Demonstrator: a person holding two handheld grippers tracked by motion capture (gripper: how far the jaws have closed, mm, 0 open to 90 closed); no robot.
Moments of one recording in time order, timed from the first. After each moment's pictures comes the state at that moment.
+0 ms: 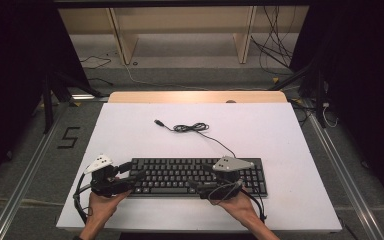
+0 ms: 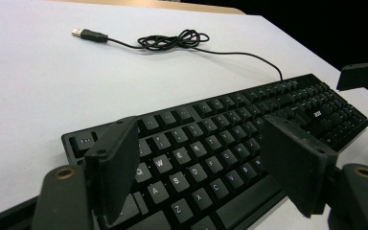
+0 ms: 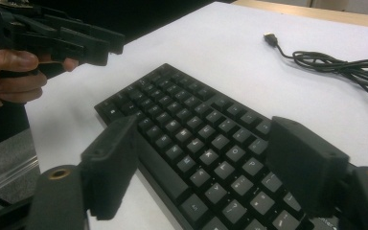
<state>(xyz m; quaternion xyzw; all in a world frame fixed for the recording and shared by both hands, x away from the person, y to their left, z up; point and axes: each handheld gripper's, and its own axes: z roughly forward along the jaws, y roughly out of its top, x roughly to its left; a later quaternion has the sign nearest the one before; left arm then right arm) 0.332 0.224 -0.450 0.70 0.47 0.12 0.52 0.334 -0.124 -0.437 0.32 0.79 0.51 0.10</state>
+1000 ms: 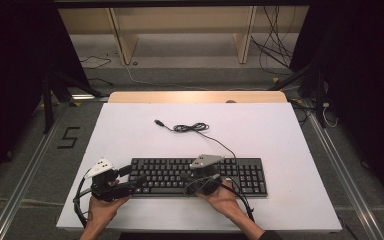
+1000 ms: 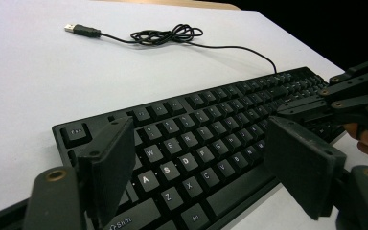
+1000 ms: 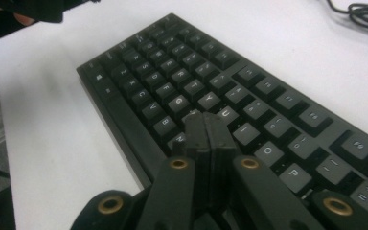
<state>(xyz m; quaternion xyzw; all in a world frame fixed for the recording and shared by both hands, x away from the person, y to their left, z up) 0.323 0.221 -0.451 0.71 0.46 0.12 0.52 0.359 -0.079 -0.463 0.31 0.84 0.43 0.07</state>
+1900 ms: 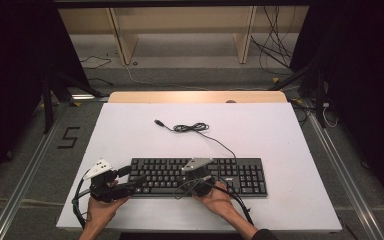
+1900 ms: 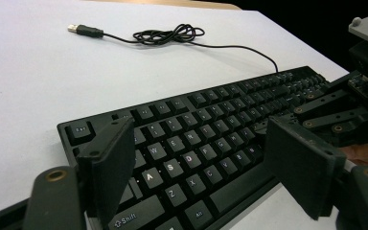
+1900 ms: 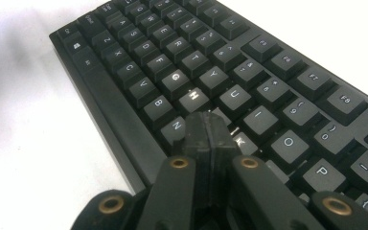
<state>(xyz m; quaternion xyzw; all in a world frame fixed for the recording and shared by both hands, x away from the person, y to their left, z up) 0.322 0.224 -0.452 0.71 0.46 0.13 0.52 0.363 -0.062 -0.481 0.31 0.87 0.39 0.08</state>
